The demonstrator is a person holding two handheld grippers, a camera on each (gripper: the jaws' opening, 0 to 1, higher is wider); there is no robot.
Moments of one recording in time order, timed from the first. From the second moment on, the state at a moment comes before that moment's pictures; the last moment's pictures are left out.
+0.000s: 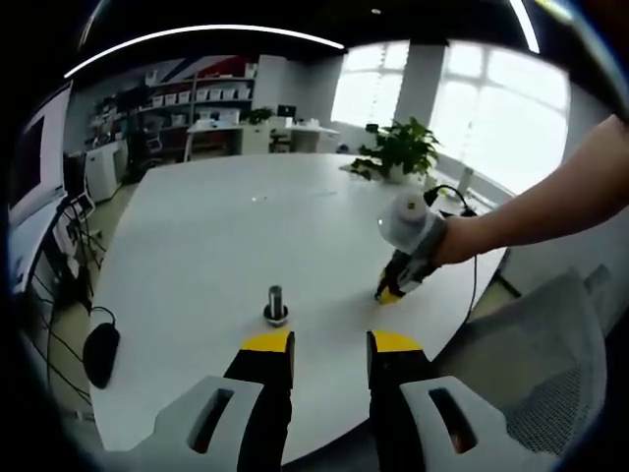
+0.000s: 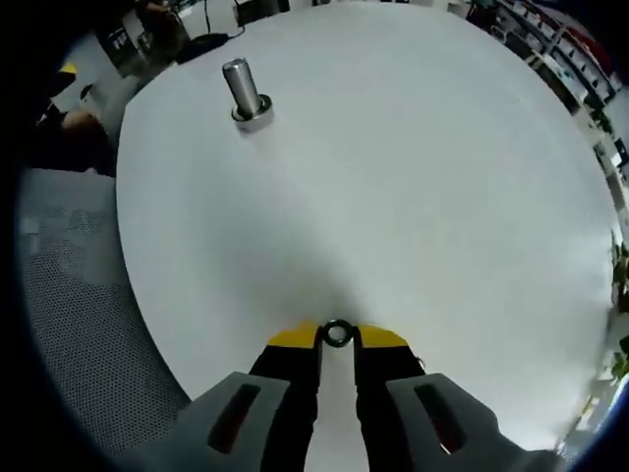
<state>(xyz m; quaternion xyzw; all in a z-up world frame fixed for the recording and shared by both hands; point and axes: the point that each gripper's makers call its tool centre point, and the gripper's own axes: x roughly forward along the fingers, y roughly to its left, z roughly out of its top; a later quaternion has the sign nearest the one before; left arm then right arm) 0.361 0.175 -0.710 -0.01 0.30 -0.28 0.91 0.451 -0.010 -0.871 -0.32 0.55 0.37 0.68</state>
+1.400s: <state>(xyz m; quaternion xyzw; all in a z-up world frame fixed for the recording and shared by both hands) 0.358 0.171 -0.712 0.00 0.31 -0.28 0.91 0.449 -0.047 -0.834 -0.24 0.51 0.33 0.76</state>
